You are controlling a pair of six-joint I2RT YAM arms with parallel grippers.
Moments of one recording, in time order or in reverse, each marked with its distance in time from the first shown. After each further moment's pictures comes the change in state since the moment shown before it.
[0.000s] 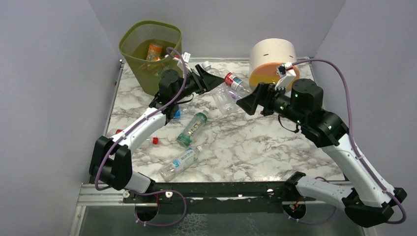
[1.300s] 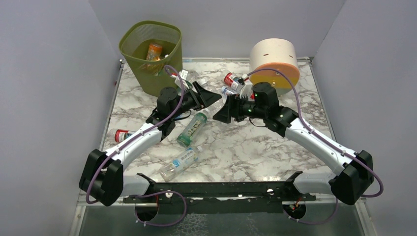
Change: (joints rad) left arm -0.049 -0.160 -0.232 0.018 -0.063 -0.034; right arm 0.000 0.249 -0.285 0.410 -0.343 0.007
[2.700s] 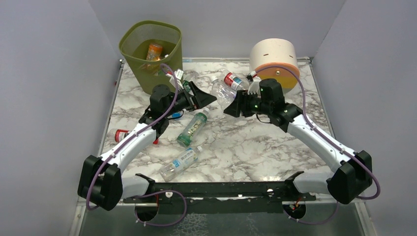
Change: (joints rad) left arm 0.100 -0.041 0.003 -0.120 0.161 0.088; right arm -0.121 0.023 0.001 -0.080 0.063 -0.089
